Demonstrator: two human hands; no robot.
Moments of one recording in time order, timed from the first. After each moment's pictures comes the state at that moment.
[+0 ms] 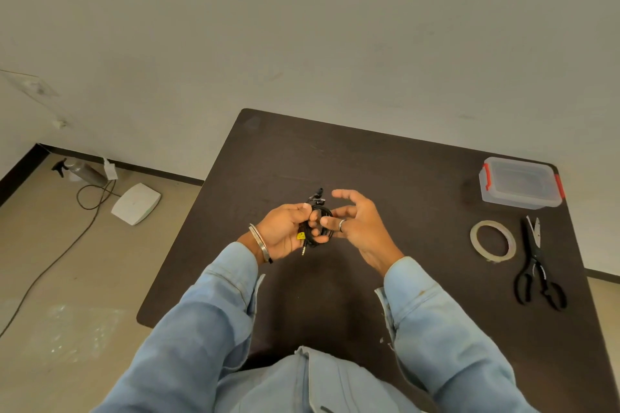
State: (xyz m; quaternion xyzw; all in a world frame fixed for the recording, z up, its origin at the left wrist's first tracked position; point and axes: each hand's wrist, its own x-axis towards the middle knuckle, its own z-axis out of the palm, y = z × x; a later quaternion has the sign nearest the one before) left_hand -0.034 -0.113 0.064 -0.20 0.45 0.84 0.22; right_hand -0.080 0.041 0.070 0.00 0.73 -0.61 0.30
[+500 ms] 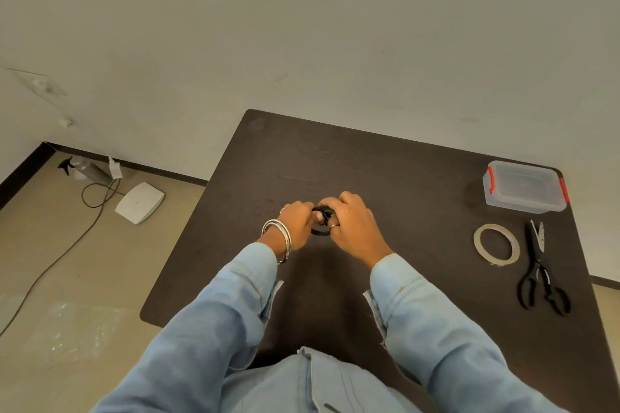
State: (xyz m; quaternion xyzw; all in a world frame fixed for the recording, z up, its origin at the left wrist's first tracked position) left_hand -0.047 -0.110 0.057 -0.09 0.94 0.29 0.16; right_hand -0.086 0.032 0.054 -0.31 0.92 -0.22 0.11
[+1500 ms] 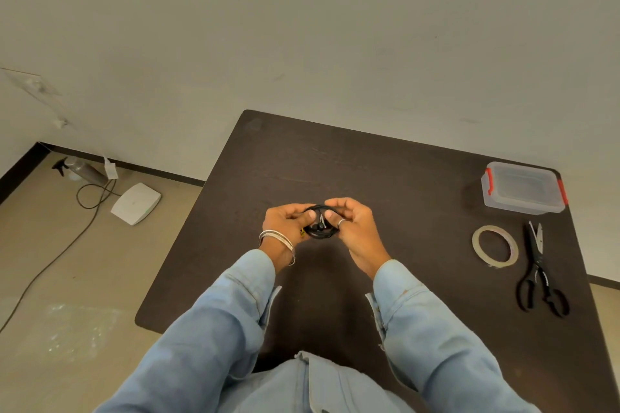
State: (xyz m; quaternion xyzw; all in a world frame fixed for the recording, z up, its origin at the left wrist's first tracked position) left_hand -0.037 -0.096 0.047 -0.35 0.61 0.71 -0.01; right_hand -0.080 0.029 0.042 0.01 0.70 -0.68 0.24
